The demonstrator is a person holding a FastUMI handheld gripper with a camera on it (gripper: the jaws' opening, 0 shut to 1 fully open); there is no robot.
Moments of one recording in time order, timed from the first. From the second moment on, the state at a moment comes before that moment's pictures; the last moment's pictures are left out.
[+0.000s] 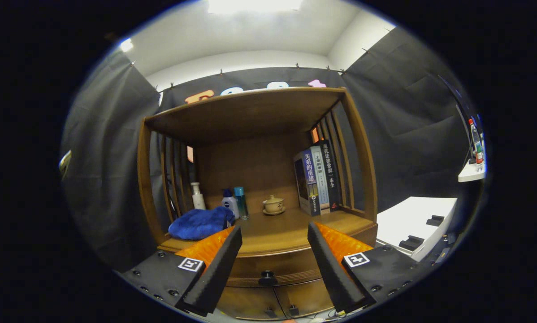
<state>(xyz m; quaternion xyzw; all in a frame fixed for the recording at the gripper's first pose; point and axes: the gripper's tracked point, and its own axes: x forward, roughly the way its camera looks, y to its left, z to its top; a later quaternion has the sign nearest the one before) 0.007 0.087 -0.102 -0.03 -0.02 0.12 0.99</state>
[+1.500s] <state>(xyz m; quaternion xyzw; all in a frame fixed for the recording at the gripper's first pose) 0.093 0.094 -0.283 -0.06 0.12 0.11 0.98</state>
